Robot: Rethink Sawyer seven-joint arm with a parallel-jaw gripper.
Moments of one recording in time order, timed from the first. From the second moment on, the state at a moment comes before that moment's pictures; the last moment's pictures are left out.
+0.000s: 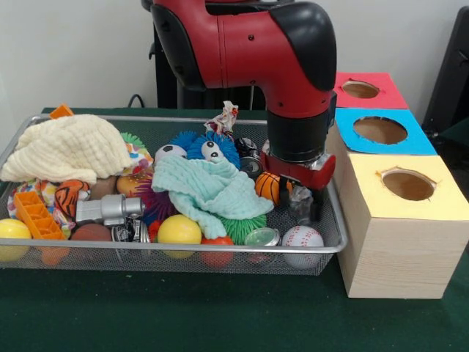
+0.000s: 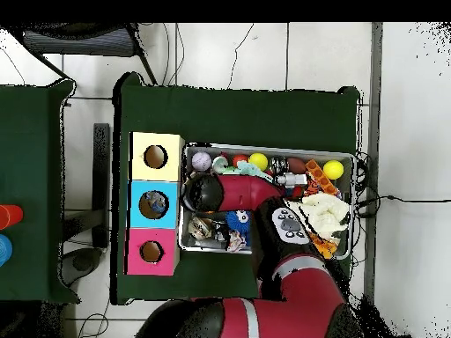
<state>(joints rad) -0.28 -0.40 0.20 1.57 -0.20 0.43 2.39</state>
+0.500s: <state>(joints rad) -0.24 -0.37 0.15 1.52 -0.14 0.48 2.39</state>
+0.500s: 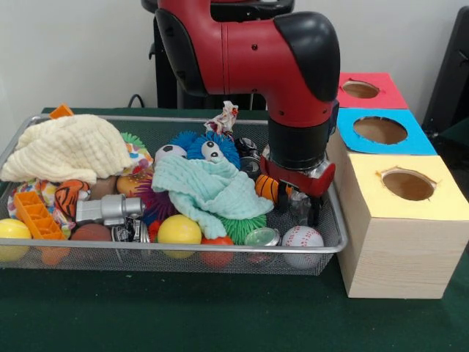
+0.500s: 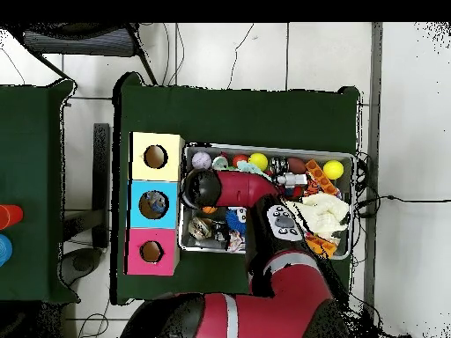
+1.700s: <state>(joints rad) -0.37 -0.28 0.25 1.41 -0.08 0.64 2.39</state>
